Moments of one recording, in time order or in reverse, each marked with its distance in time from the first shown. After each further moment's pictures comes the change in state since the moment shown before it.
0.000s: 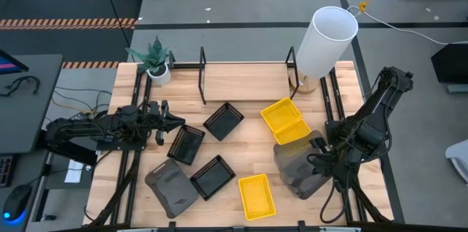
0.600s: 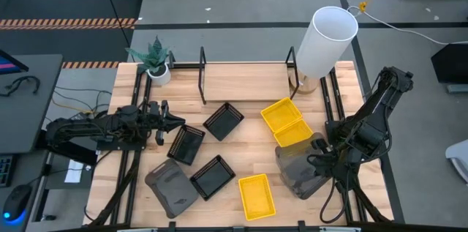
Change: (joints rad) left arm 0.000 0.000 0.000 0.000 0.000 0.000; right arm 0.000 0.000 0.000 -0.002 -0.057 0.044
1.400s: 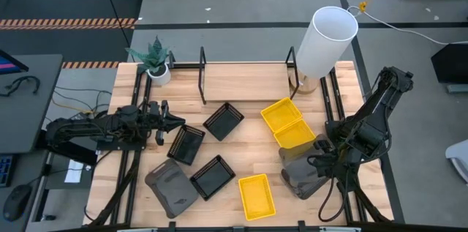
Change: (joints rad) left arm 0.000 0.000 0.000 0.000 0.000 0.000; right arm 0.000 0.000 0.000 -0.029 -0.067 0.060
